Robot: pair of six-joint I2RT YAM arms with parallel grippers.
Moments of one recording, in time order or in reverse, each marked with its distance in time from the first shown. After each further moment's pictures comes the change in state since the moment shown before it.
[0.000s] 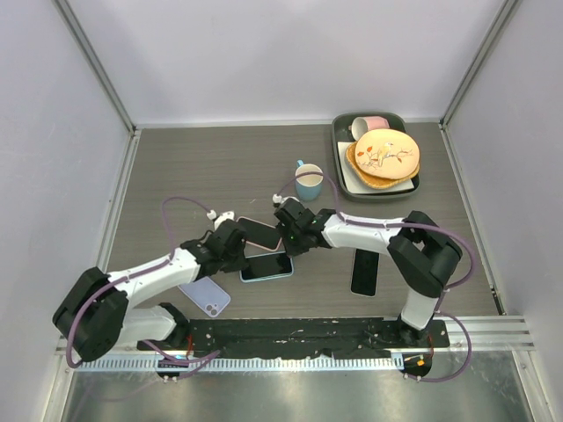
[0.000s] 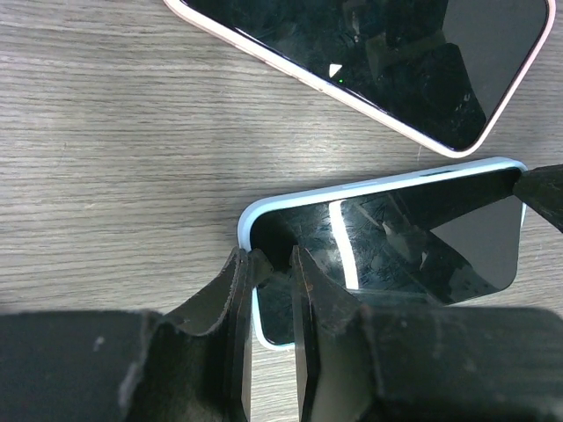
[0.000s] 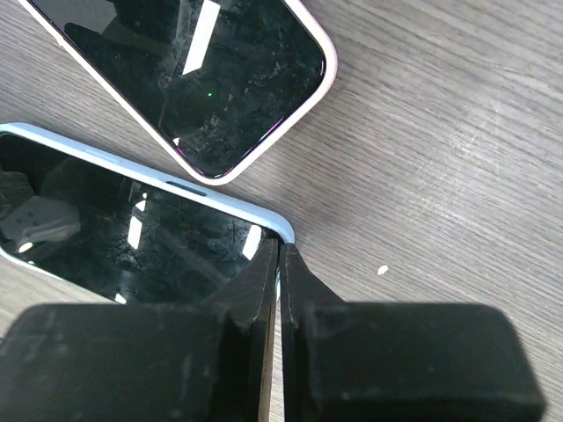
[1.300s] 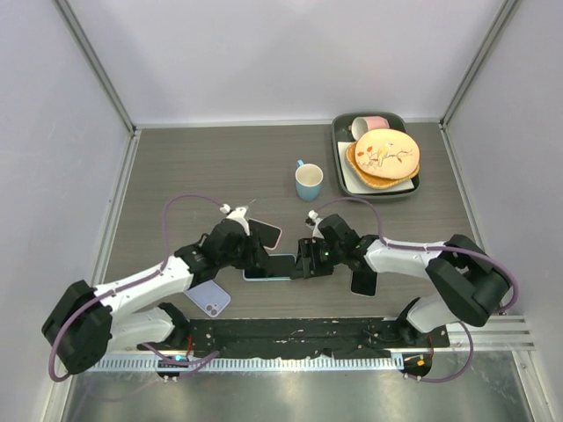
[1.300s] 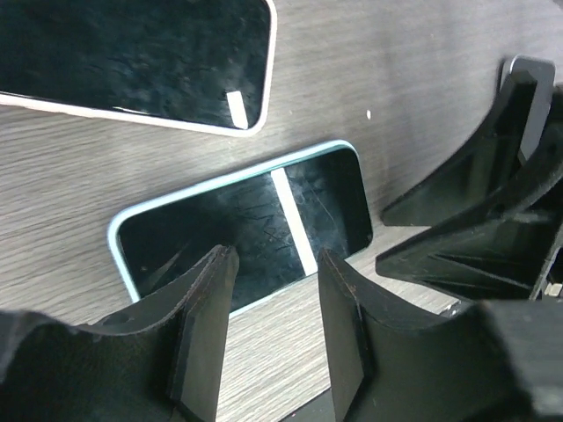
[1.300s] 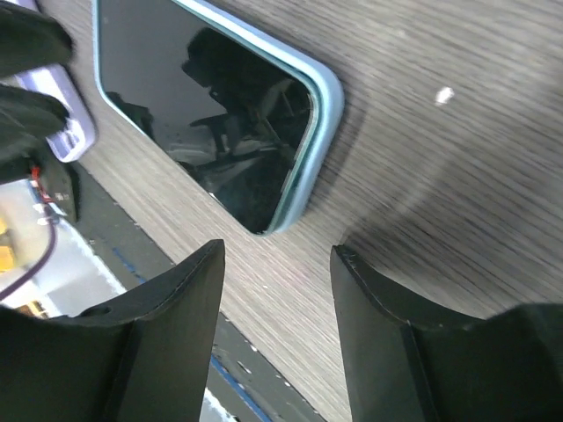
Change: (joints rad) left arm -0.042 -0.155 -0.019 0.167 0.145 0.100; right arm -0.119 -0.354 -0.469 0.312 -0.379 0.155
